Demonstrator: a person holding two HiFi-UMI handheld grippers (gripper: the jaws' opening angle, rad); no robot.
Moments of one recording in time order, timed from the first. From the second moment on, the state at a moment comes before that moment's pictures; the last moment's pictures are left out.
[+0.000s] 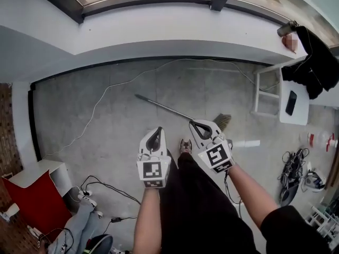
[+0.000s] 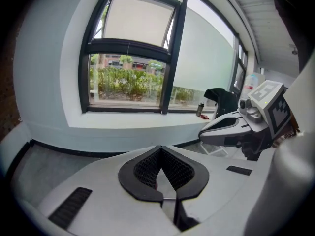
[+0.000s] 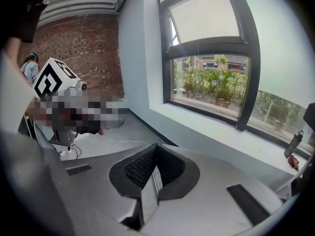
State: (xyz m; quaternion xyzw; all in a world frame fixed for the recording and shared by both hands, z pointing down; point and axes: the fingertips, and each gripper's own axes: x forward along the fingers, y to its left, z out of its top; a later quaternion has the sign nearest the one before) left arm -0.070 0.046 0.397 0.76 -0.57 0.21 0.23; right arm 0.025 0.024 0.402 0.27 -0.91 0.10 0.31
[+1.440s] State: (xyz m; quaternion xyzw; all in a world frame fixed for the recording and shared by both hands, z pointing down) left arm -0.134 0.036 0.757 0.72 -0.52 0.27 0.37; right arm -0.003 0.015 0.817 0.21 -0.84 0.18 0.47
